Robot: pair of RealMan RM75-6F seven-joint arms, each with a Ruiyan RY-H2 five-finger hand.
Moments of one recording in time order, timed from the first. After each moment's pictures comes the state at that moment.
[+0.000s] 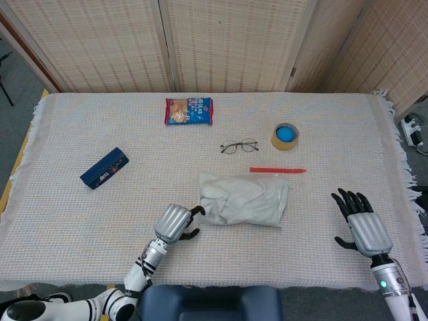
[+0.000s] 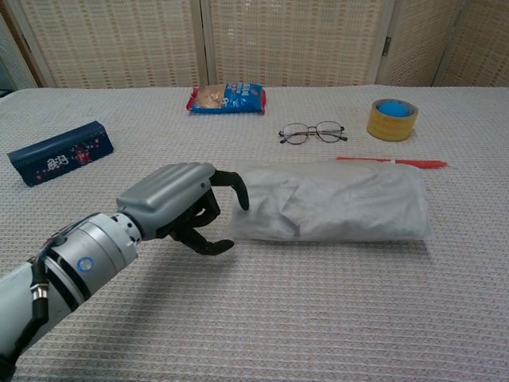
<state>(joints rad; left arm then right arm) -0.60 -1.94 -0.16 -1.22 1.48 1.12 0.20 0.19 -1.16 0.02 -1.61 -1.46 1.27 -0.15</state>
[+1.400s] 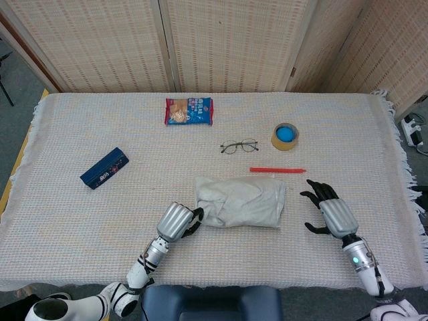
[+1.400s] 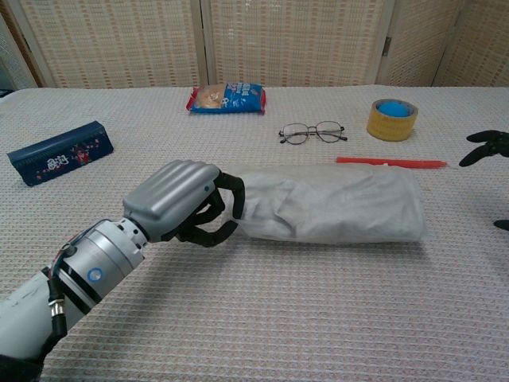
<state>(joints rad) -0.65 -2.06 -0.09 -0.91 1.59 1.28 0.03 0.36 -1.38 0.06 -1.33 -1.50 1.13 0.14</state>
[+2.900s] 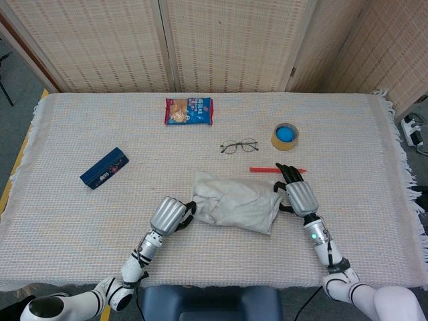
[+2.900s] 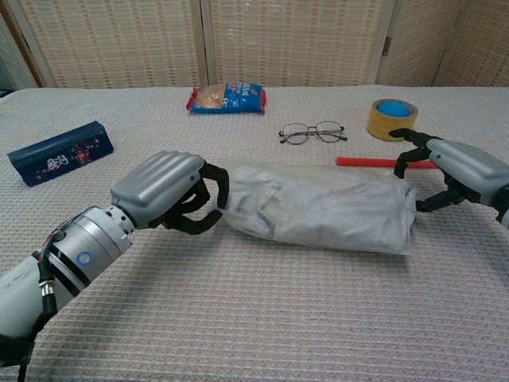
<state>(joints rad) -0.67 -2.03 -0.10 -0.87 1.57 1.27 0.00 0.53 -1.86 0.12 -0.69 -1.50 1.16 0.35</state>
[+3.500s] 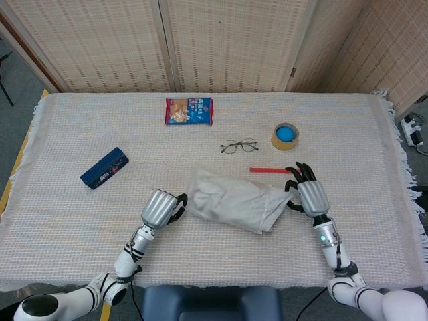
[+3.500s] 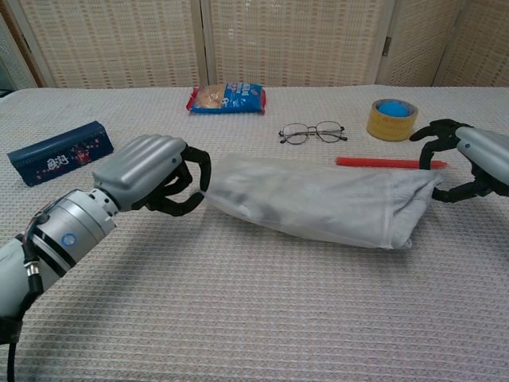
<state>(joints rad) -0.66 -1.98 -0.12 -0.86 1.56 1.29 0.01 0.48 -1.80 0.12 -0.74 -1.48 1.24 0.32</state>
